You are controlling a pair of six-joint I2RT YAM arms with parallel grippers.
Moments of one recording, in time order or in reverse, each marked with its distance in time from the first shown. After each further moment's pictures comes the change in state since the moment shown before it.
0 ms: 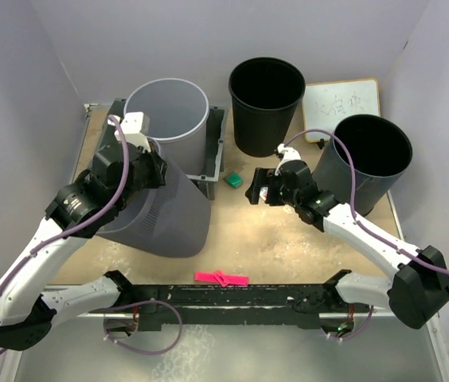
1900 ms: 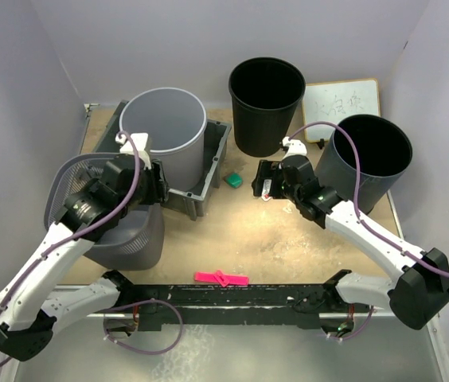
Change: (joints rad) left arm 0.119 -0.062 -0.191 -0.053 0.071 0.024; right arm 0.000 -0.006 0.046 -0.030 0.115 -0.013
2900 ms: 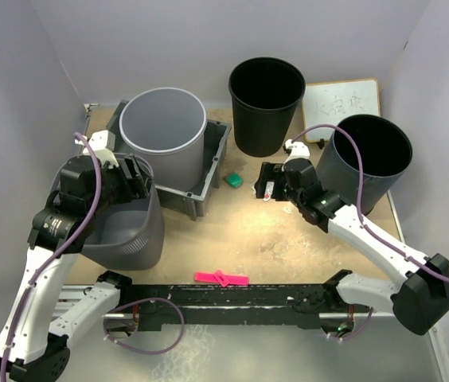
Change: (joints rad) left arm 0.287 -0.116 0.000 0.002 0.224 0.019; right arm 0.000 -0.050 -0.032 0.013 0.023 -0.018
